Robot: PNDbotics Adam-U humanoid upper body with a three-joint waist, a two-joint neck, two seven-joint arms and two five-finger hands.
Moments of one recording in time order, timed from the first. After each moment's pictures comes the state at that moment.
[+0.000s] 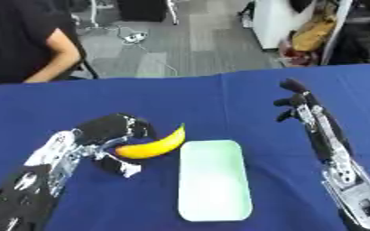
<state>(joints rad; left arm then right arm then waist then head) -0.90 0.41 -0.10 -0.99 -1.01 -0.66 -0.08 -0.72 -0.31 0.12 -1.33 0.13 -0.26 0.00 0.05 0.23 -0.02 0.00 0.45</state>
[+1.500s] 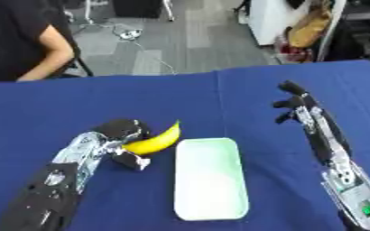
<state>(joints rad) -0.97 0.32 -0.06 -0.80 -1.29 -0.39 -0.21 -0.72 -0.31 0.13 -1.33 0.12 -0.26 0.01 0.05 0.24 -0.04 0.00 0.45</state>
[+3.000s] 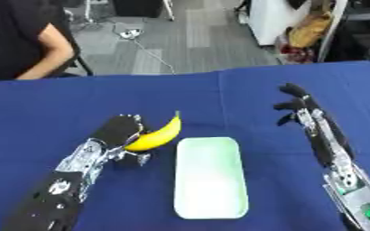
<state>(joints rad) -0.93 0.31 -0.06 -0.82 -1.33 -0.39 0.18 -0.73 -0.31 0.13 -1.33 0.12 -0.26 0.01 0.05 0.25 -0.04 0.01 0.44</state>
